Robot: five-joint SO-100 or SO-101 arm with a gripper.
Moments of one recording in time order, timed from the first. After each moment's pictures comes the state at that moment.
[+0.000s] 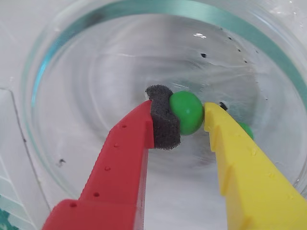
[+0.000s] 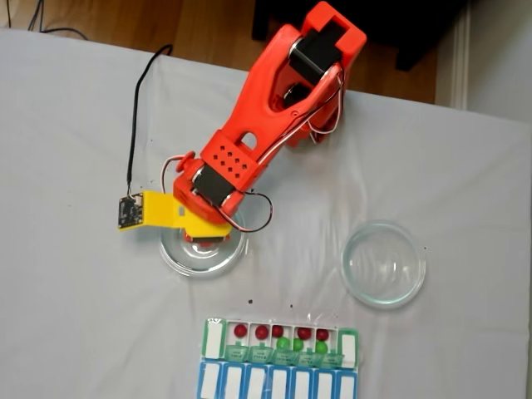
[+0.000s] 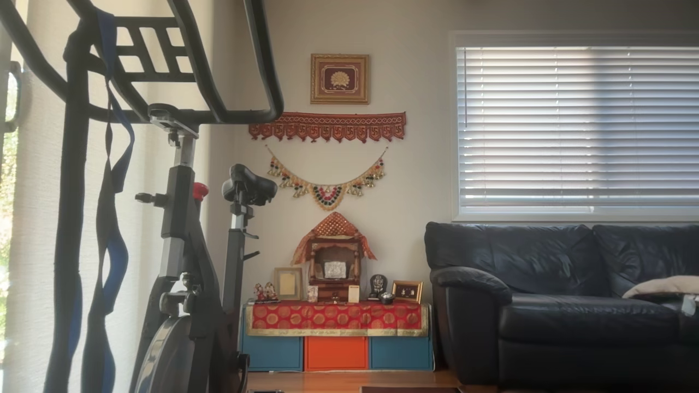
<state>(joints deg) 29.3 111.2 120.8 52.2 -37.9</state>
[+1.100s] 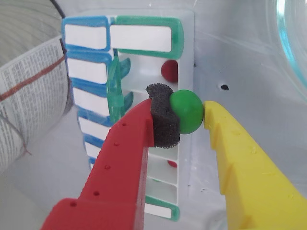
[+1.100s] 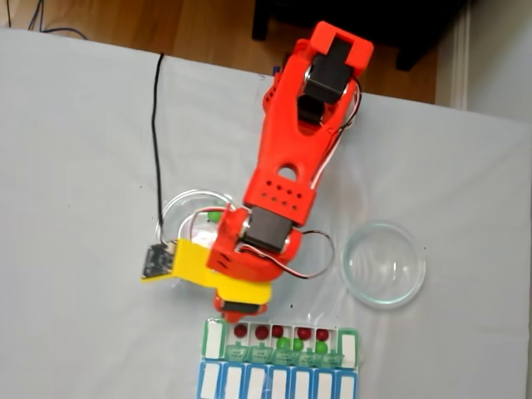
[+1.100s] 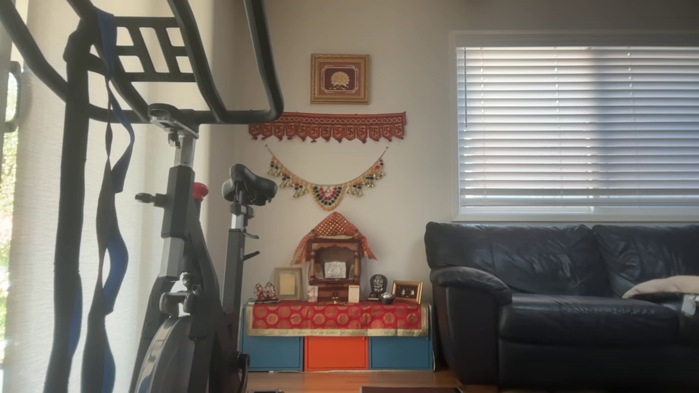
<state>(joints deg) 9.9 106.3 93.3 61.7 -12.0</state>
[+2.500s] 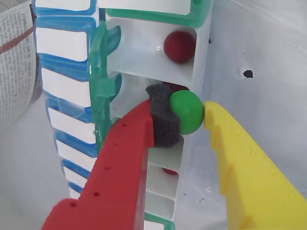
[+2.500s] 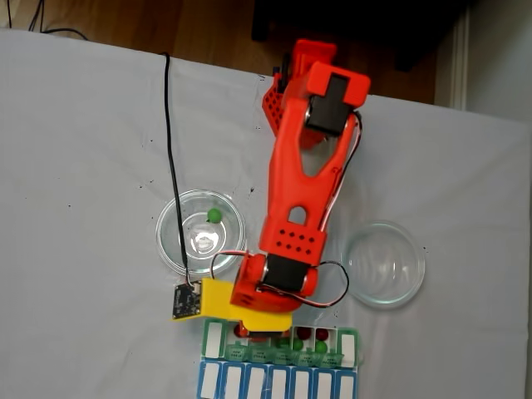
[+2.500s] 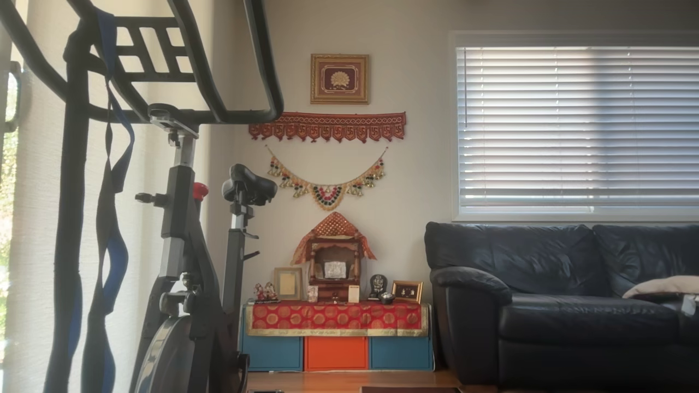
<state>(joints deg) 4.3 92.5 87.8 56.9 -10.8</state>
